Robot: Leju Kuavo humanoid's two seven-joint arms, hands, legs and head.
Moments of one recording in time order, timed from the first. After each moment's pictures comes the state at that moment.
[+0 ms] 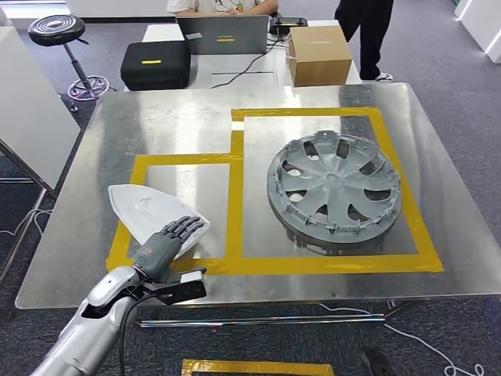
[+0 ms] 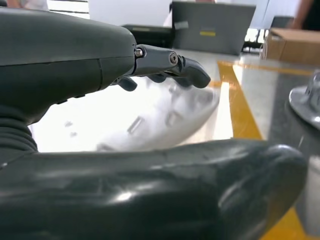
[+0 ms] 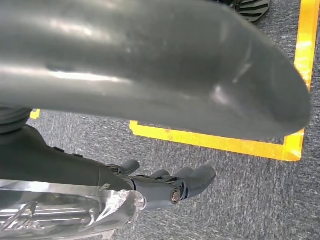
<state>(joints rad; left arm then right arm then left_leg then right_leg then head) -0.29 0.03 -0.27 -0.98 -1.07 0.19 -0.27 -0.08 0.14 -1.15 -0.20 1.20 0.22 -0.03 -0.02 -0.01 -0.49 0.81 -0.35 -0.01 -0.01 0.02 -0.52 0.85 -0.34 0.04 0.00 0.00</state>
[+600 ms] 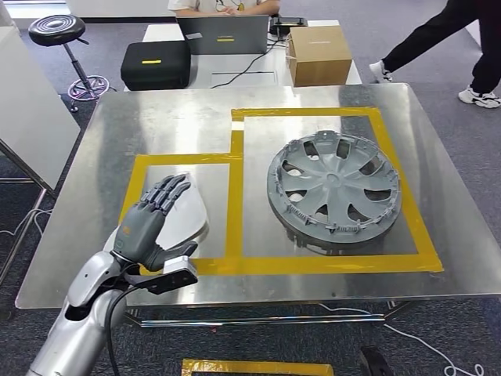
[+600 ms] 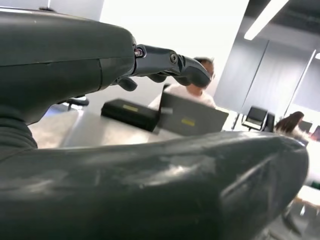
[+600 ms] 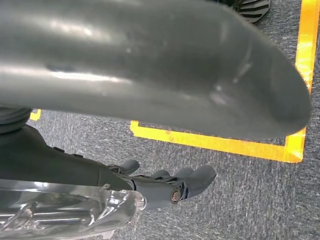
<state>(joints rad) -0.21 0.01 -0.18 -1.39 -1.08 0.20 -0.26 -0.08 0.15 -1.15 -0.20 1.20 0.21 -0.03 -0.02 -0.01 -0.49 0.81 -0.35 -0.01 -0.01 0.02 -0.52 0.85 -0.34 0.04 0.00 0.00</state>
